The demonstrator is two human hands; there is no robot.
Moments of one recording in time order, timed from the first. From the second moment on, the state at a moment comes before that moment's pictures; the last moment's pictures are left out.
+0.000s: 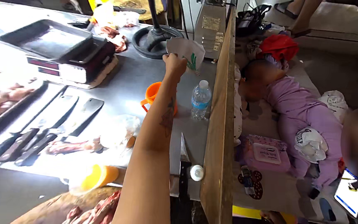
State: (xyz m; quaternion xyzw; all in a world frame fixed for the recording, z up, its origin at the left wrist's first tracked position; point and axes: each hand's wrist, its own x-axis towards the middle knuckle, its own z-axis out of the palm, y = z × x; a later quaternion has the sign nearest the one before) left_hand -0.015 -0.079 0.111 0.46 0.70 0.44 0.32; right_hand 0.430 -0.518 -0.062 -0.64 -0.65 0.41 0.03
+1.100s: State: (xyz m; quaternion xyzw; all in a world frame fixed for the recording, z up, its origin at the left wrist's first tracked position) left_hand -0.125 -1.133 0.102 0.02 0.72 0.68 0.11; right_hand 0.445 -0.889 -0.119 -0.40 -0.66 0.62 0.11
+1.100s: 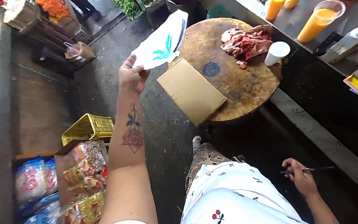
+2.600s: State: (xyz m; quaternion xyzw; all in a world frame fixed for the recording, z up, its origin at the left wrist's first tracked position) left_hand -0.312 -1.200 -0.149 0.23 0.72 0.51 0.41; right_hand -0.113 -1.038 -0.133 -0.32 -0.74 0.57 0.15
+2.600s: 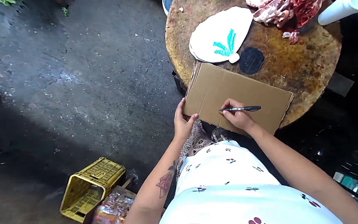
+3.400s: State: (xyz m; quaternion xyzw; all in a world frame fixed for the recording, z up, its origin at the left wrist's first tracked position) left_hand -0.308 -1.199 -0.147 0.22 0.70 0.53 0.42; right_hand -0.103 -1.032 -0.135 -0.18 -0.84 0.50 0.11
